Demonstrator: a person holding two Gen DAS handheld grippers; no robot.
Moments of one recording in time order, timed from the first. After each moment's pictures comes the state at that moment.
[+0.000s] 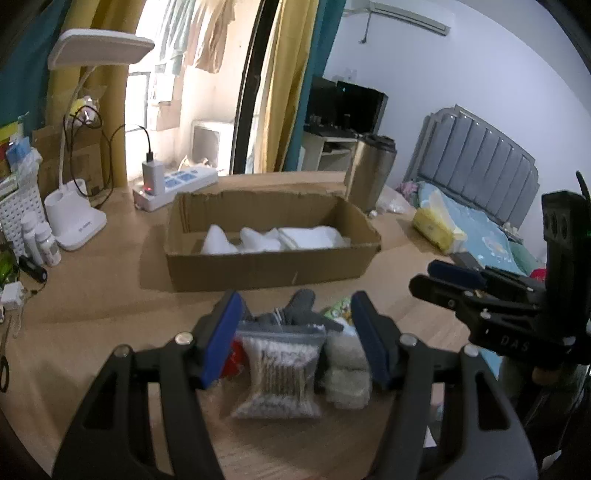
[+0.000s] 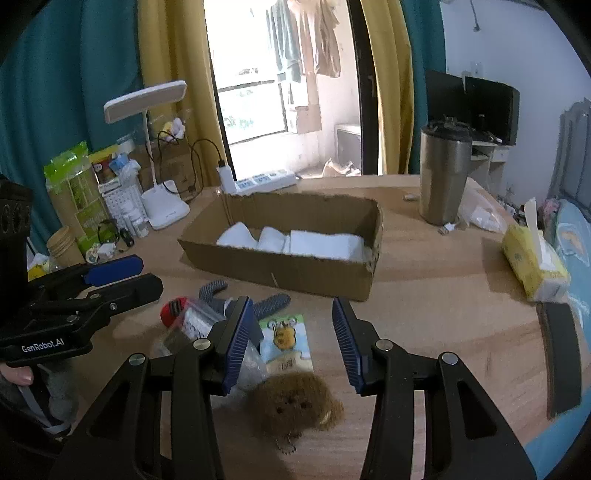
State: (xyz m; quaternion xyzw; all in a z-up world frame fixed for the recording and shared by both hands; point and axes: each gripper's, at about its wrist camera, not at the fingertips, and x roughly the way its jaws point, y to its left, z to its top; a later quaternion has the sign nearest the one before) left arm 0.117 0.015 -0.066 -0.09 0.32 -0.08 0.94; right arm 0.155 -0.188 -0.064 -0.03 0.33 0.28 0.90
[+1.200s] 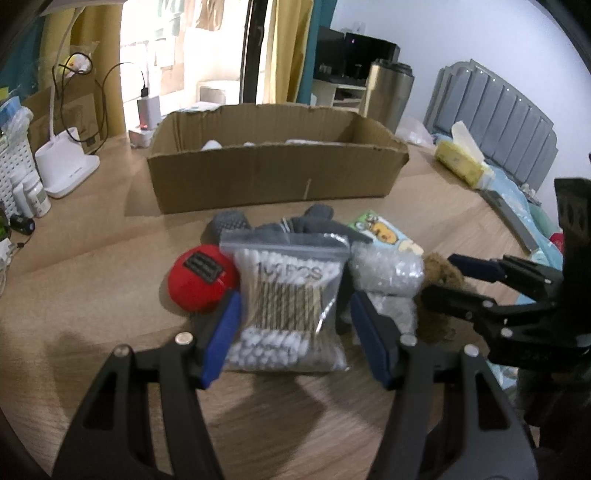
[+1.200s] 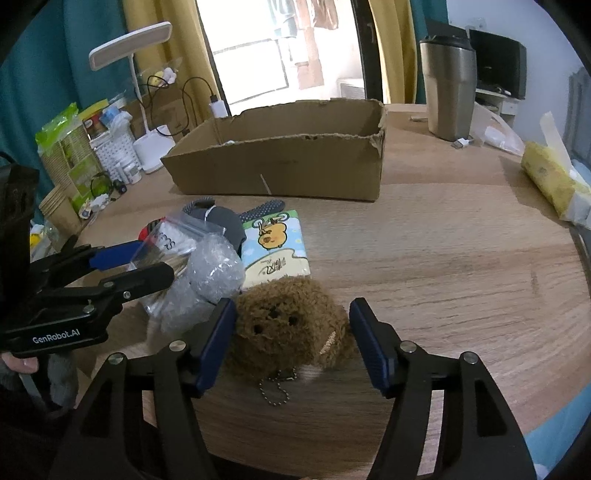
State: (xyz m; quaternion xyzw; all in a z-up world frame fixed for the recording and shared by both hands) left arm 0.118 -0.005 -0.137 -0.05 0.40 -0.06 0.91; right arm 0.151 -0.196 -0.141 -0.03 0.41 0.29 0.86
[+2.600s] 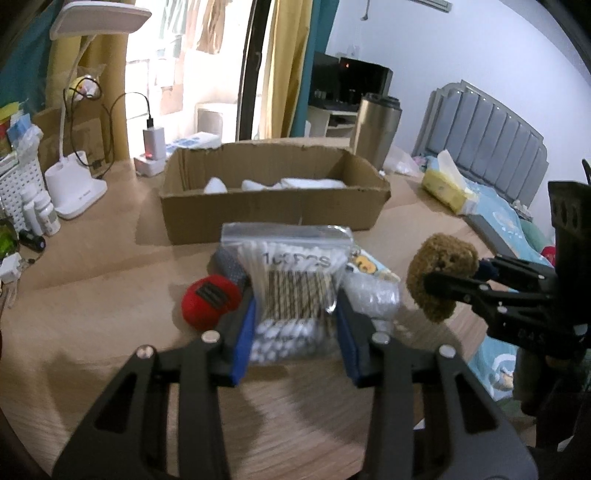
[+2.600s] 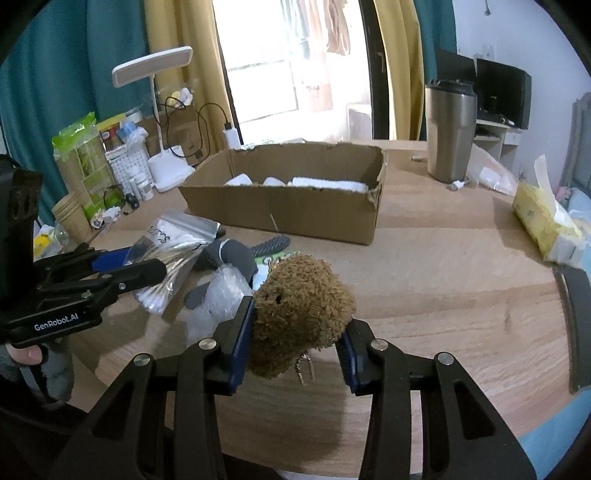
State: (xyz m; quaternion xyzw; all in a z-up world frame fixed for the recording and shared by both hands) left arm 0.104 0.001 -0.106 -0.06 0.35 -0.07 0.93; right arm 0.143 -0.202 -0.106 -0.04 0.36 0.31 0.88
